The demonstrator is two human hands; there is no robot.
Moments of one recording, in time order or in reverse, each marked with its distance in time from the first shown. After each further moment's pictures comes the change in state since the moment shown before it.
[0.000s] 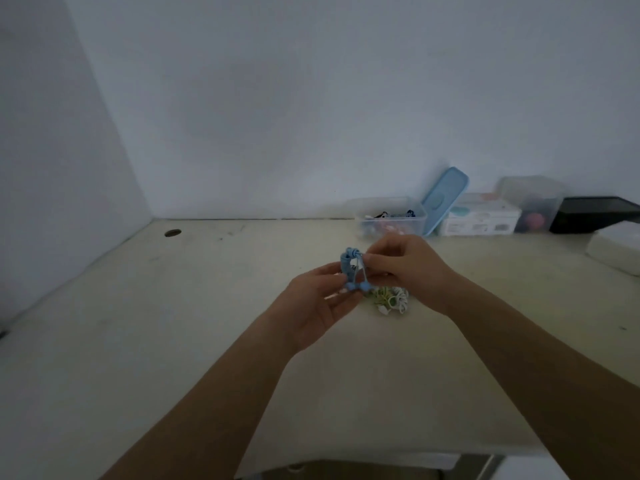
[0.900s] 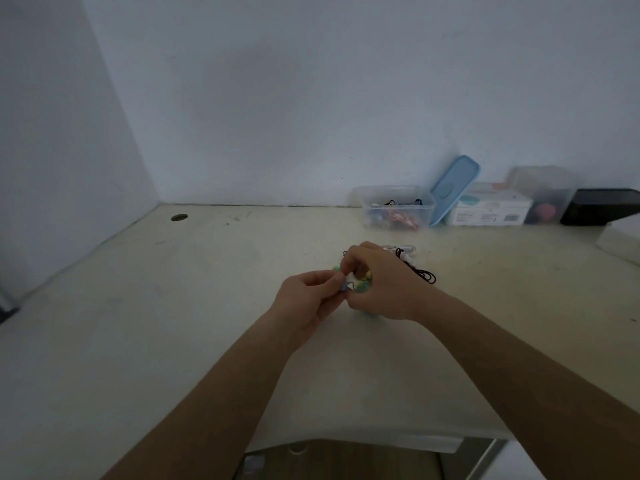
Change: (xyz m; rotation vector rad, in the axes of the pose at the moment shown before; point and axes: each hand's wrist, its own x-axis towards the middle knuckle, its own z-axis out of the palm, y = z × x) left_hand -0.006 -0.021 -0.024 0.104 0.250 0.120; right_hand -0.004 0.029 0.034 -0.761 -0.157 -0.362
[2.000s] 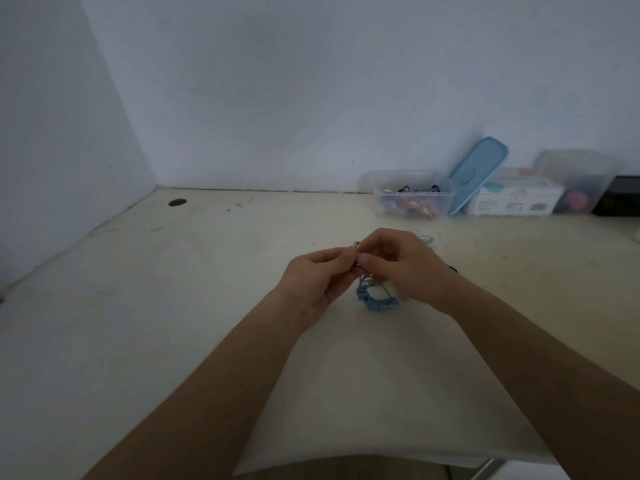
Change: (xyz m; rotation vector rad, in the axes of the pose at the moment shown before) left_hand 0.019 0.015 0.004 0.010 0.010 -0.032; right_hand 0.020 0.023 0.006 0.484 0.064 0.143
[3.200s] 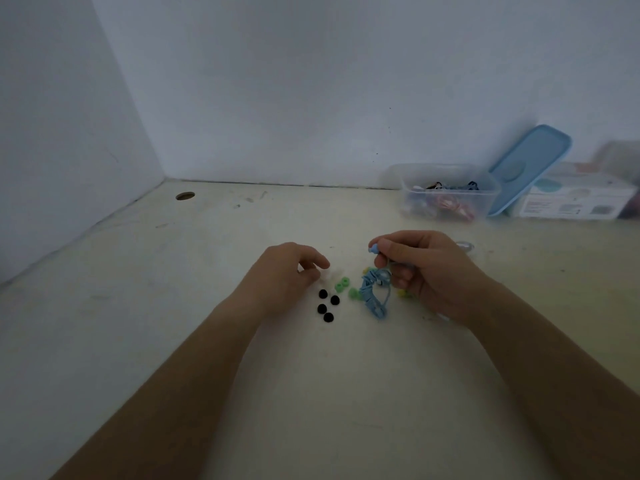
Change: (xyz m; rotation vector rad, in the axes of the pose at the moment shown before) left_hand 0.060 0.021 -0.090 1.410 0.108 0.391; right_hand 0.038 0.020 0.010 0.615 -0.014 0.243
